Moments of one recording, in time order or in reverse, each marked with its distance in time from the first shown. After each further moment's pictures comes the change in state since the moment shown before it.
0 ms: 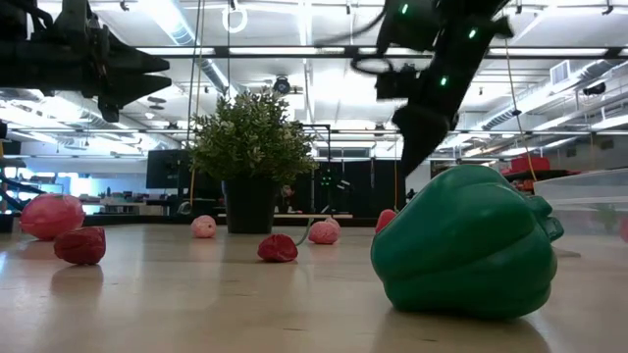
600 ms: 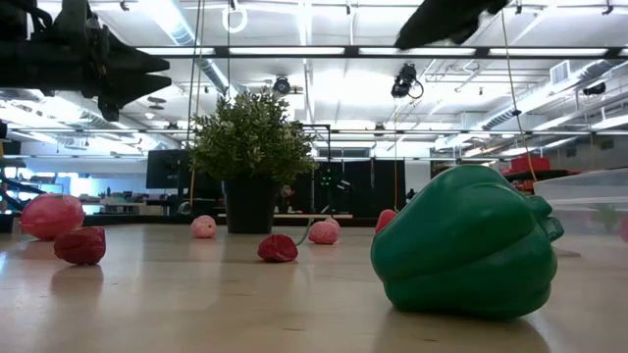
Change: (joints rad) left arm 0.000 0.000 0.000 0.002 0.000 0.014; right arm 0.463 -0.186 0.000 0.261 0.027 -0.059
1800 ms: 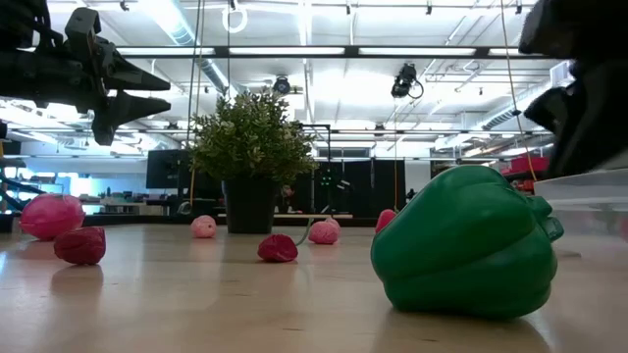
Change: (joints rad) left arm -0.002 0.002 0.001 -0.164 0.001 -0.321; right arm 0.242 0.014 -0.312 -0.018 -0.065 0.510
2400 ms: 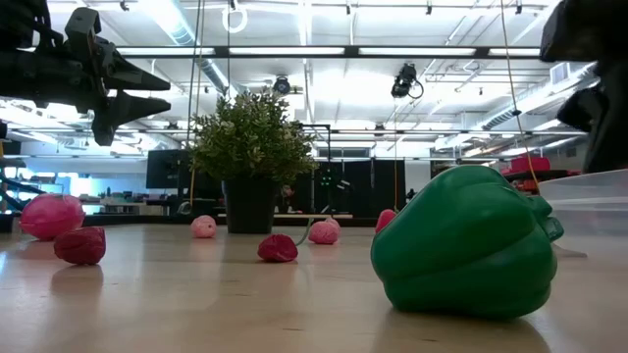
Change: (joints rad) left arm 0.000 0.000 0.000 0.000 0.000 -0.011; right arm 0.033 -0.105 -0.034 -0.137 -0.035 0.213
